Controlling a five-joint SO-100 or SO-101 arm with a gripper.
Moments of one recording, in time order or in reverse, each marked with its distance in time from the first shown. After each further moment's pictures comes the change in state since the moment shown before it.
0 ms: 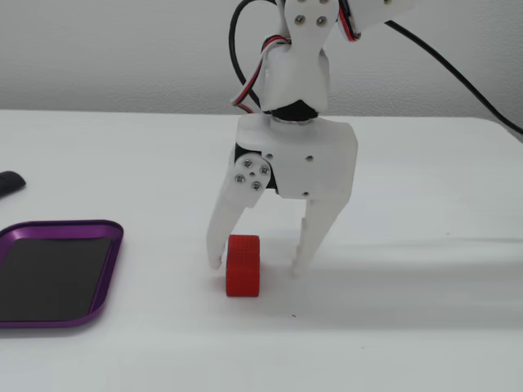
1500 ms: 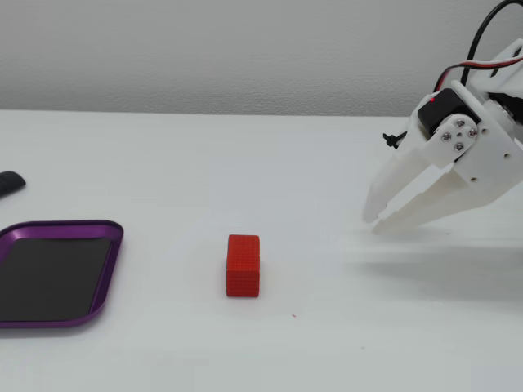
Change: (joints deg) arm 8.3 113.5 78.5 -5.0 -7.5
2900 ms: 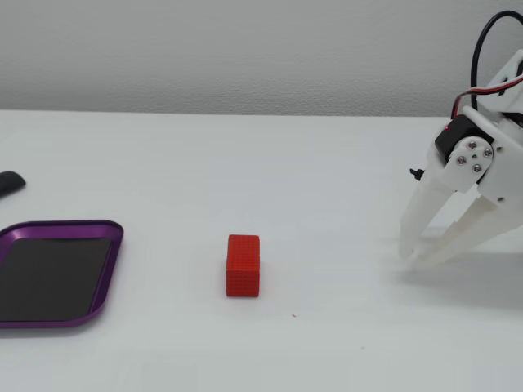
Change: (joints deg) arm -4.8 0.2 6.2 10.7 12.4
